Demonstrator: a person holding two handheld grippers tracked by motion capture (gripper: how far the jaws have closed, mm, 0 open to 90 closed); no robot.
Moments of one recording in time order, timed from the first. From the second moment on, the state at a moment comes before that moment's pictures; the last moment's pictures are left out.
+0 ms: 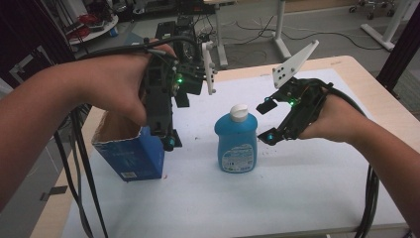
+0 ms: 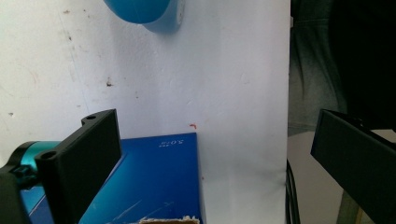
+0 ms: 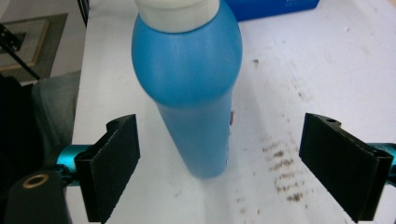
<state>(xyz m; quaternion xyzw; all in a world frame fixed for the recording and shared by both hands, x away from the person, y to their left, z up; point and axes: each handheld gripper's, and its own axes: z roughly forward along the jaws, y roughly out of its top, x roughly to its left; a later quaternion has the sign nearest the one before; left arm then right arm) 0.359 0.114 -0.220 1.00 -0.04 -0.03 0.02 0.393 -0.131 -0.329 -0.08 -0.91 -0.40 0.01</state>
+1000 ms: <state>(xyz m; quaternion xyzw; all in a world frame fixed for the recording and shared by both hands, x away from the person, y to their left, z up) 0.361 0.113 -0.220 1.00 -0.04 -0.02 0.02 0.385 -0.131 -0.251 -0.07 -0.99 -0.13 -0.02</state>
